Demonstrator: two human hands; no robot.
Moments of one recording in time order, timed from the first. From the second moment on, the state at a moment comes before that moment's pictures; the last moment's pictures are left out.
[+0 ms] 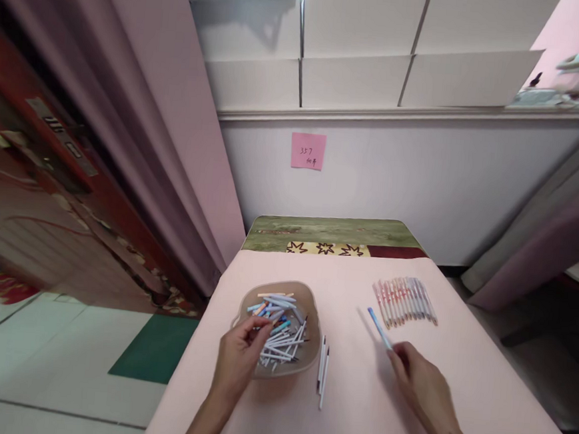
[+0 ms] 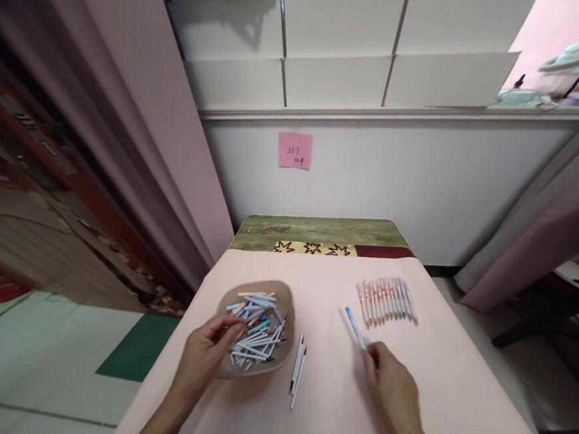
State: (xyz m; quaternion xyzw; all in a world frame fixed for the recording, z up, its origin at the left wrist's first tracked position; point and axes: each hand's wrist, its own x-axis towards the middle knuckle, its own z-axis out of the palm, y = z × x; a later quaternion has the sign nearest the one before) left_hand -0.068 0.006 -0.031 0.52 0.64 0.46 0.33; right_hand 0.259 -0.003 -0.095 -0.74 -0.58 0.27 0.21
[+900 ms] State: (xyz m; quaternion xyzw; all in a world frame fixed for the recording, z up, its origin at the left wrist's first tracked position) left_hand -0.018 0.022 -0.032 0.23 0.44 0.64 0.58; right_hand 0.124 0.020 -0.051 -0.41 -0.45 0.67 0.42
